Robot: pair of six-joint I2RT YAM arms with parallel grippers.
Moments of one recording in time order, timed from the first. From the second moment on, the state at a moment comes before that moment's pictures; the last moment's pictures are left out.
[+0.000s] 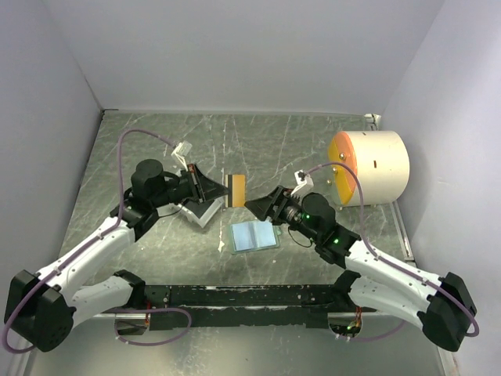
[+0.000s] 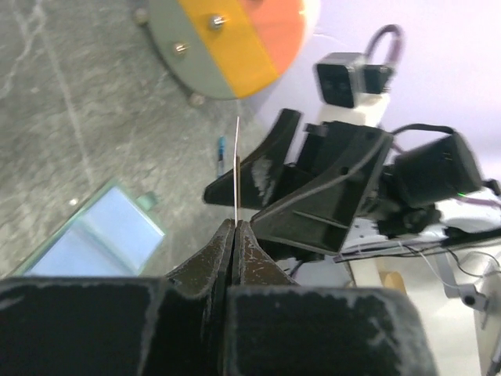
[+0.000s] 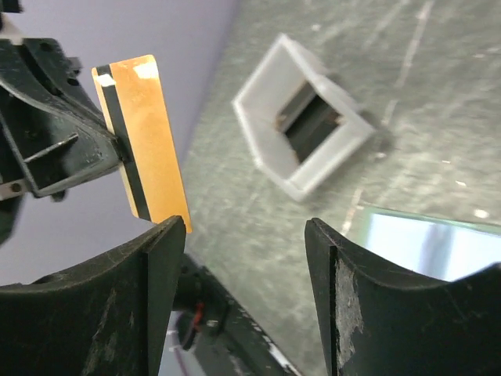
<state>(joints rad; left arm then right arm) -0.51 1.02 0.70 0.22 0.62 -0.84 0.81 0.89 0.47 0.31 -0.01 0.93</state>
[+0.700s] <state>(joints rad) -0.73 1.35 0.68 0.12 0.35 -0.83 0.69 1.18 0.54 -0.10 0.14 0.59</state>
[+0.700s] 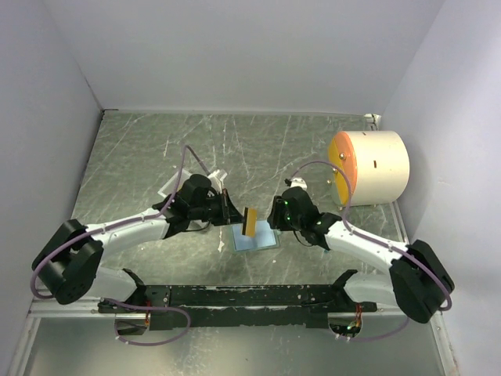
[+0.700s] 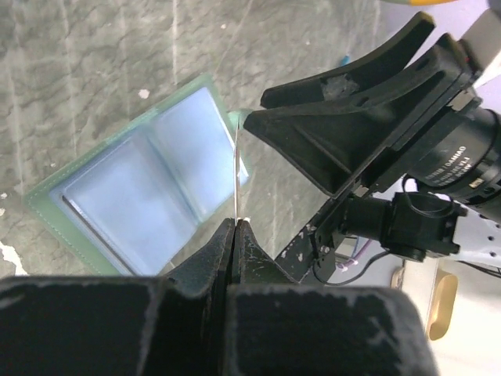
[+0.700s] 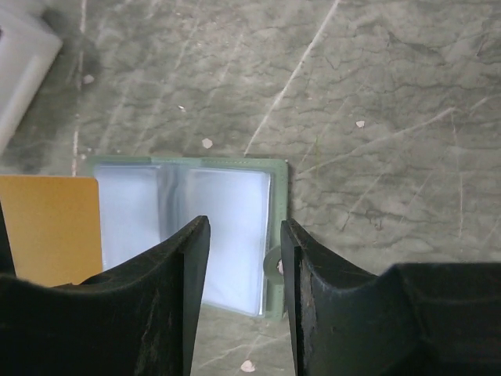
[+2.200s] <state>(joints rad) -0.79 1.48 0.65 0.13 0.28 -0.92 0.70 1.22 0.55 -0.14 0.04 0.58</state>
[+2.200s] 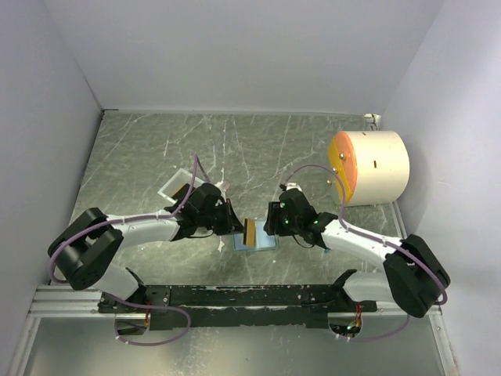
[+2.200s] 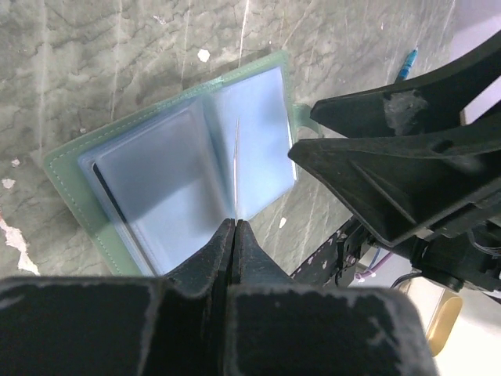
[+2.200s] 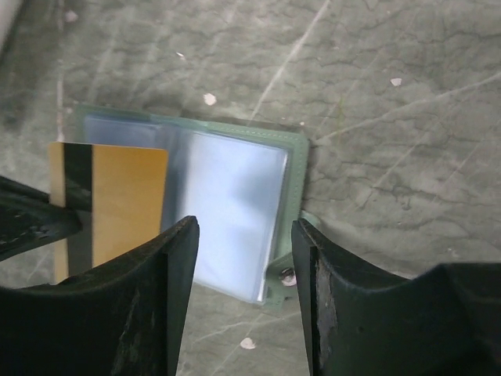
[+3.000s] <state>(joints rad) -0.81 1.54 0.65 0.15 0.27 -0.98 0.67 1.28 0.47 -0.04 -0.04 0.57</state>
